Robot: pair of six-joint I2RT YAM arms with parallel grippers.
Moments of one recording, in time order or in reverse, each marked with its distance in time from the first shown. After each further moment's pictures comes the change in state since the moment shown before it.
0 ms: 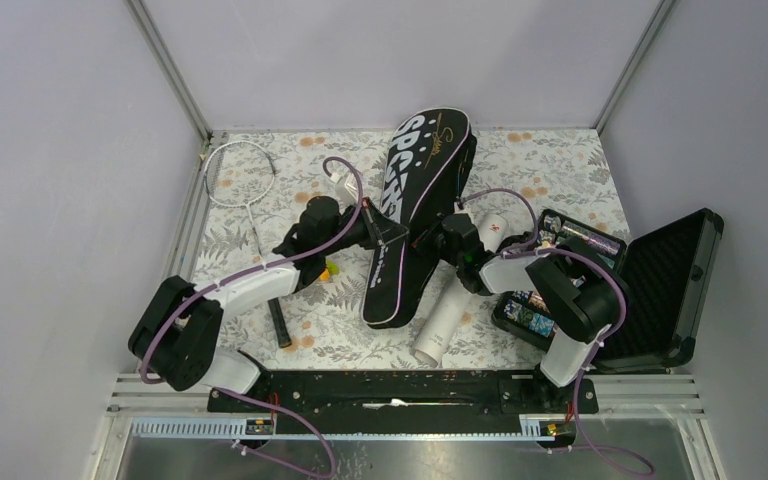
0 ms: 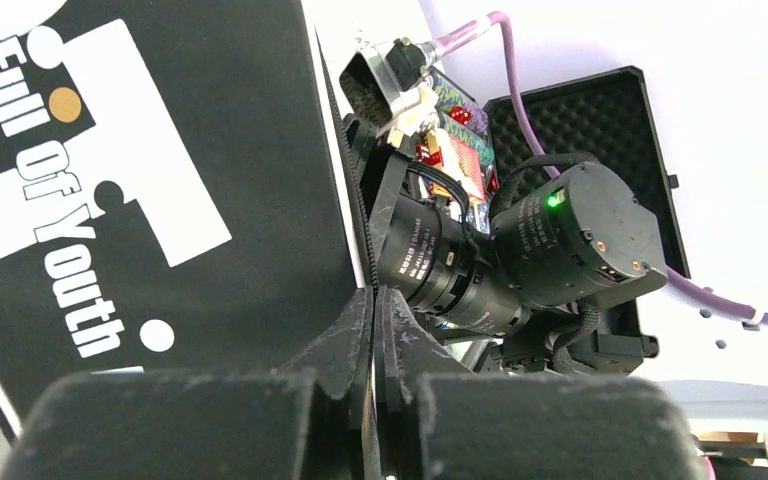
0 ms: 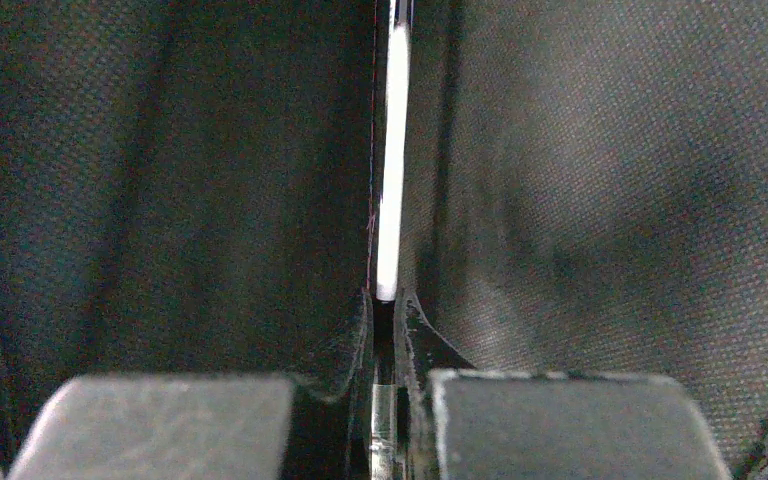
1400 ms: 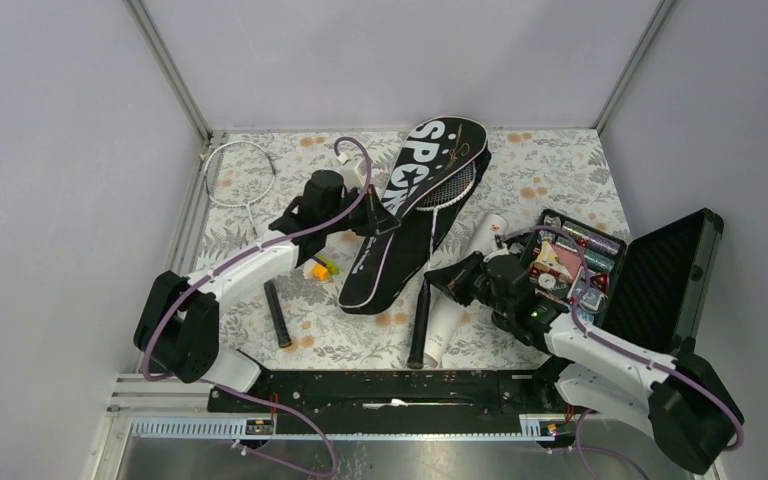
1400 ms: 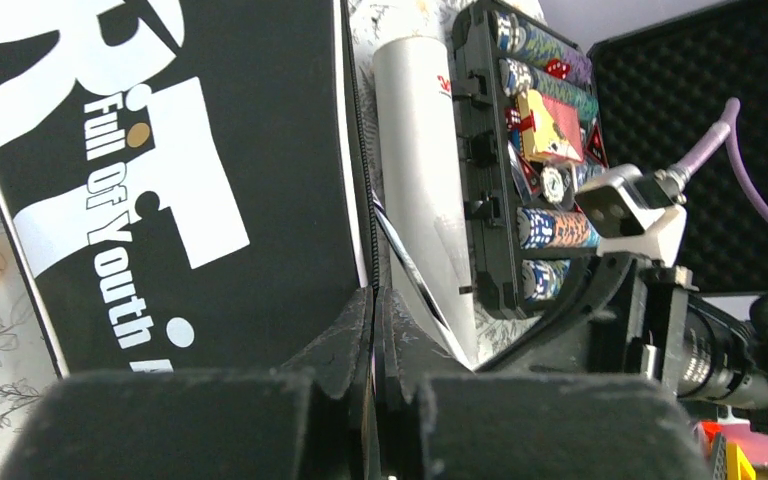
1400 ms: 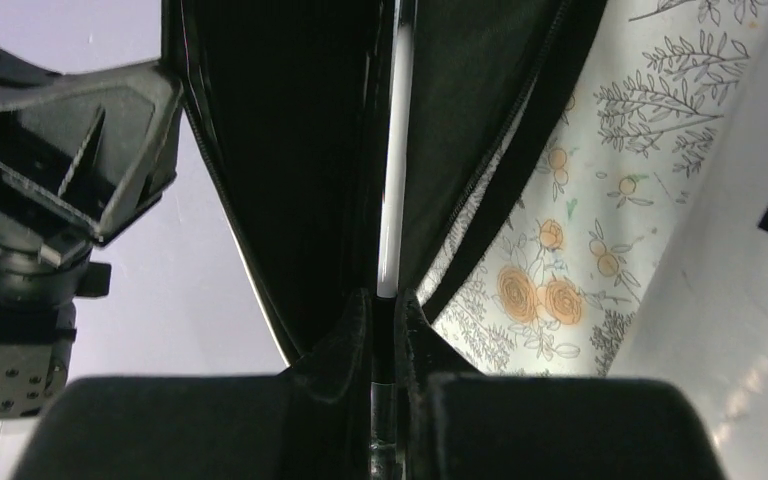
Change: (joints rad) left arm 0.055 0.049 0.234 -0.386 0.019 0.269; right arm 0.082 -0.817 -0.340 -0.489 -0.024 0.161
